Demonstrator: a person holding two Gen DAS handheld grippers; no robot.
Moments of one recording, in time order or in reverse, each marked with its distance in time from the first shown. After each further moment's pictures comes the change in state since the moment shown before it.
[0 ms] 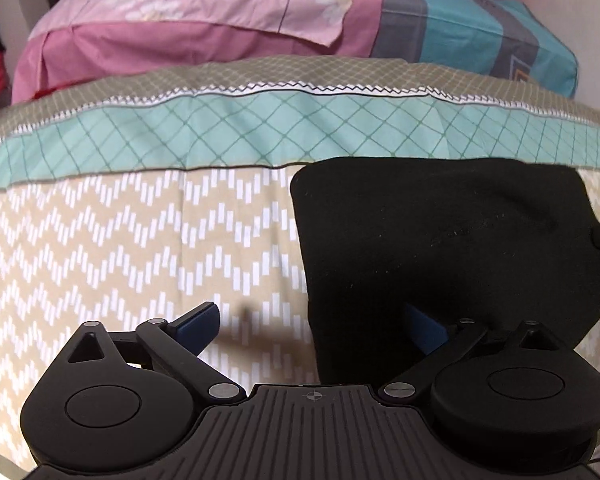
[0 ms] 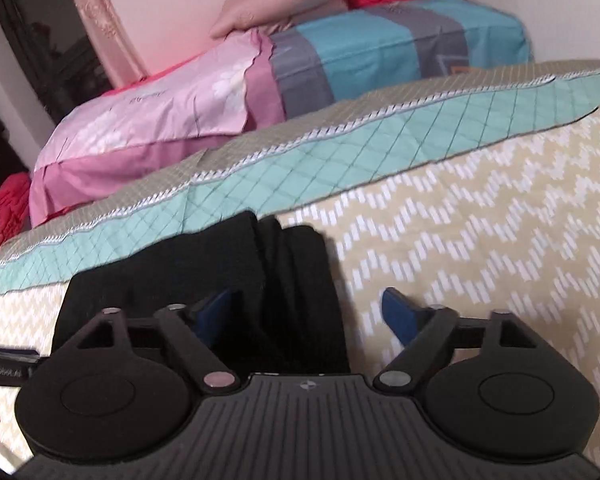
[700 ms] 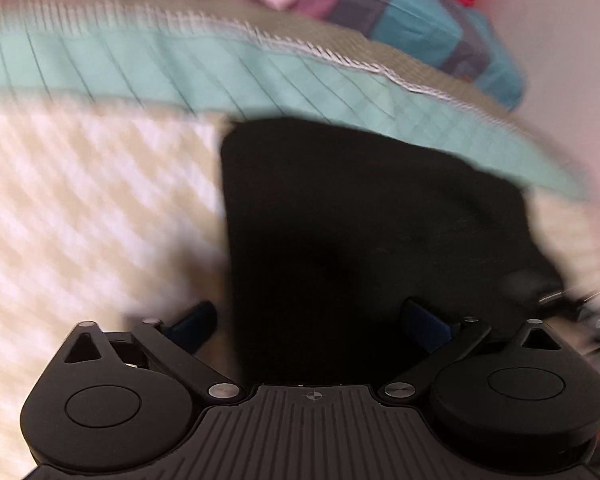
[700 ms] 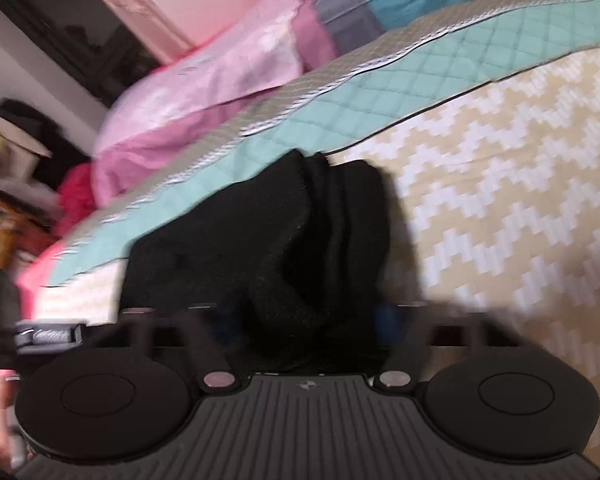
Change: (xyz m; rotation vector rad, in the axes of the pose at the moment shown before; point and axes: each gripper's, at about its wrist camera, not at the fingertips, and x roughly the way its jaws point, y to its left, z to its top) left arm 0.045 0.021 0.002 -0.215 0.099 -0.447; right arm 0.007 -0.011 -0.008 0.121 0.165 0.288
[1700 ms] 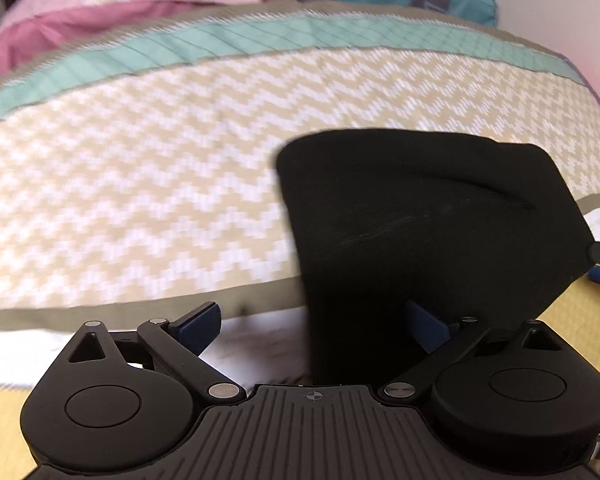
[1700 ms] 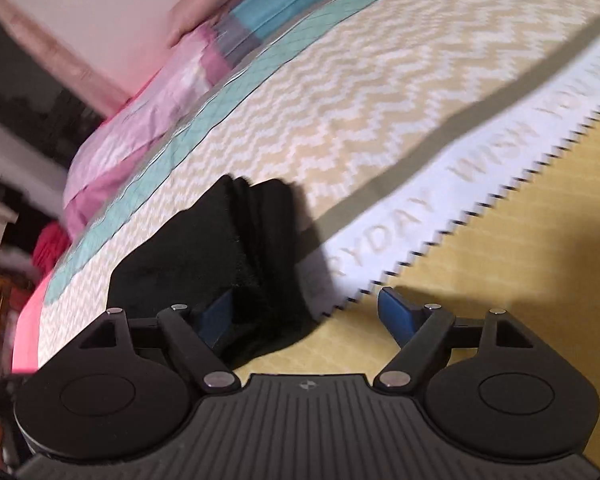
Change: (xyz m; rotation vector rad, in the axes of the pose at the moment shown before) left arm -0.095 -0.092 -0.178 0.291 -0.012 0.351; right arm -0.192 -0.056 -0.147 0.226 -0.127 -0.191
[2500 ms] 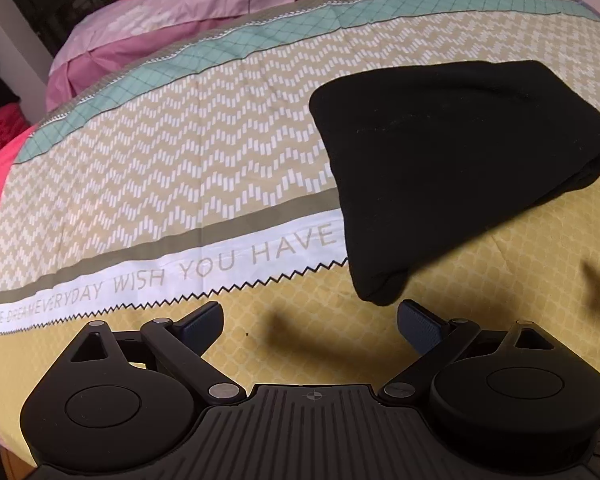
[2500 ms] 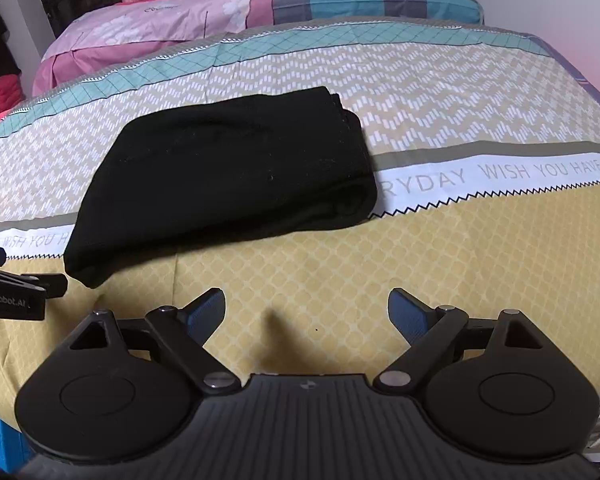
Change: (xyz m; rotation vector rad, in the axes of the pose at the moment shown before) left arm -0.034 -0.030 -0.060 0.107 0.005 0.245; right arm -0.020 0.104 -0.102 -0.467 0.025 -0.295
